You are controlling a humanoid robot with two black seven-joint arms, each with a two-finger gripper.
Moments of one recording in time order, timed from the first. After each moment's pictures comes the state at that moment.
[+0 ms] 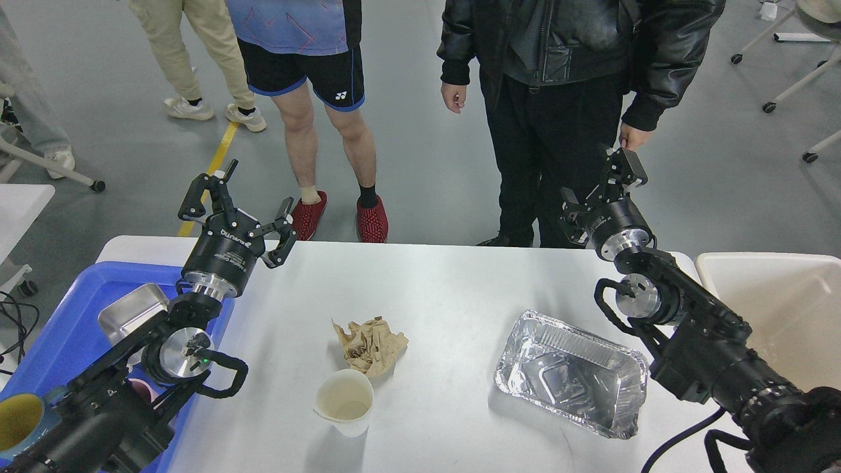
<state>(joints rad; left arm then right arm) -0.42 0.20 -0.94 -0.99 0.07 -0.25 -0.41 0.69 -0.11 0.97 0.68 -0.30 0.05 0.33</state>
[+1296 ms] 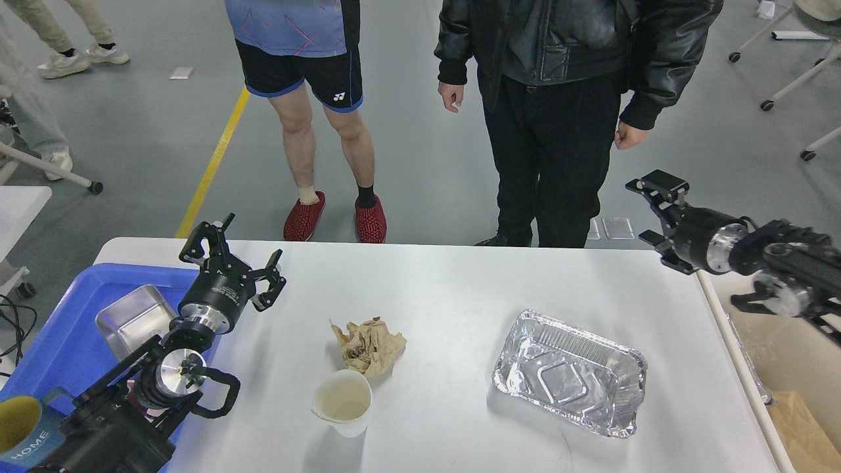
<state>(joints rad) -0.41 0.16 -0.96 -0.86 0.07 -0.21 -0.28 0.91 -0.82 0.20 1.16 -0.32 0.10 -0.01</state>
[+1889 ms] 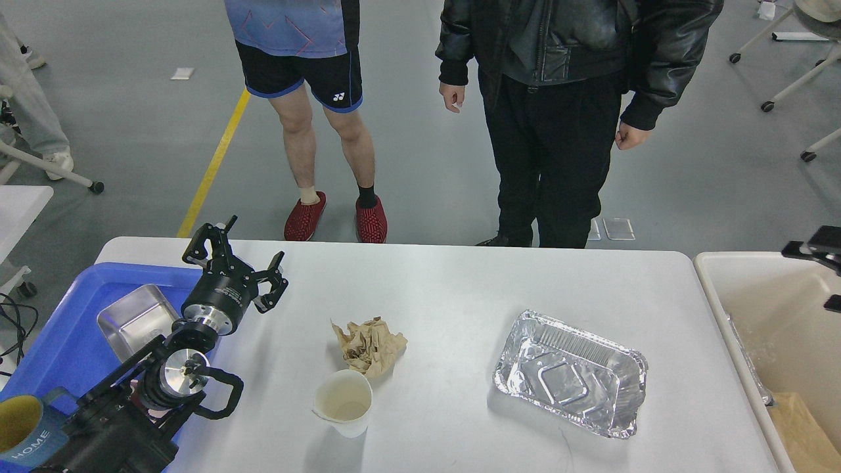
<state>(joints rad) -0.41 0.15 -0.95 -0.86 0.06 -0.19 -0.28 1.00 -1.53 0.07 1.64 -0.45 0.37 -0.06</state>
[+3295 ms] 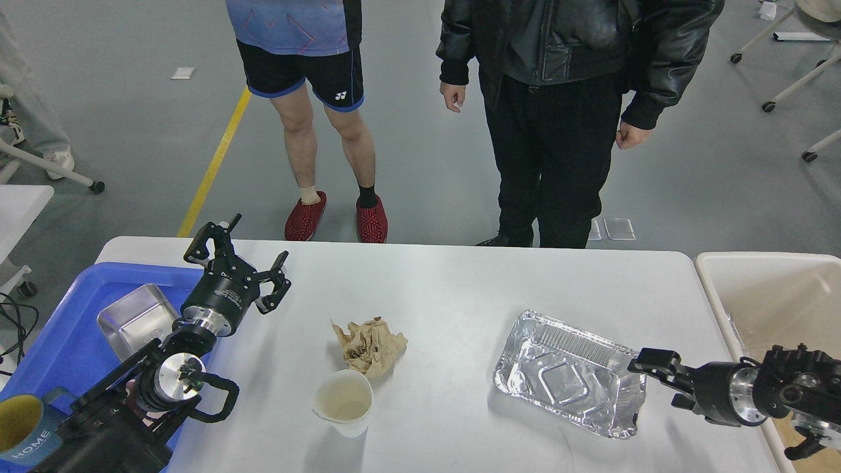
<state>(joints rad) -0.39 0.17 -0.94 -0.88 0.07 -0.25 -0.27 0.63 -0.84 0.08 1.29 -0.69 0.17 -0.06</state>
